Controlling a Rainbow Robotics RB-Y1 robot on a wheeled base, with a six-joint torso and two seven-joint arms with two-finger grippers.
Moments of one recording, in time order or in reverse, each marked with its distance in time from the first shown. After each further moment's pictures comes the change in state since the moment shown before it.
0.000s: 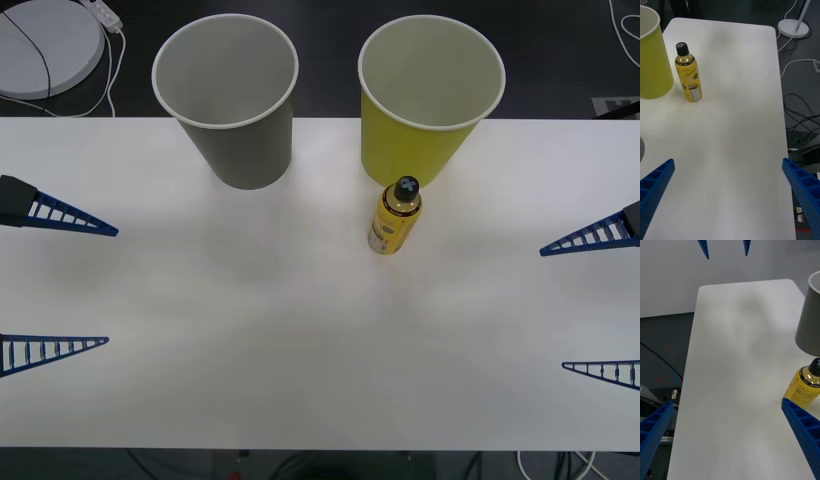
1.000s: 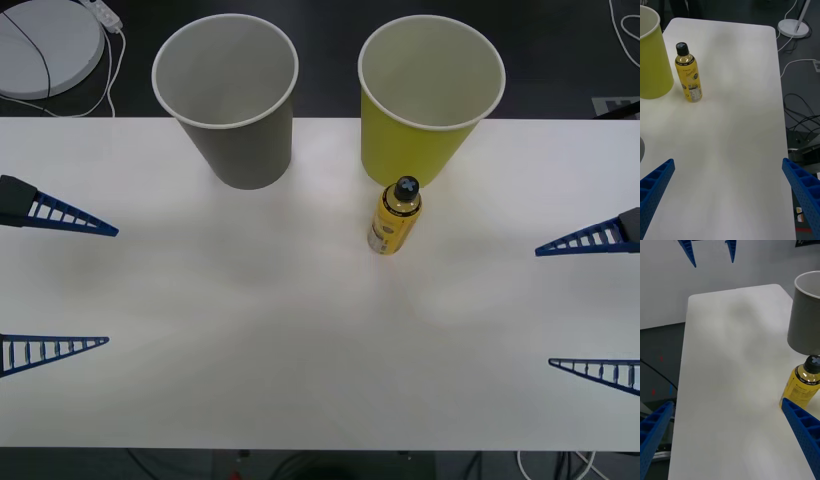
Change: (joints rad) right arm 0.059 0.019 0.027 -0.004 -0.032 0.088 0.024; left arm 0.000 0.000 0.000 0.000 0.000 0.000 0.000
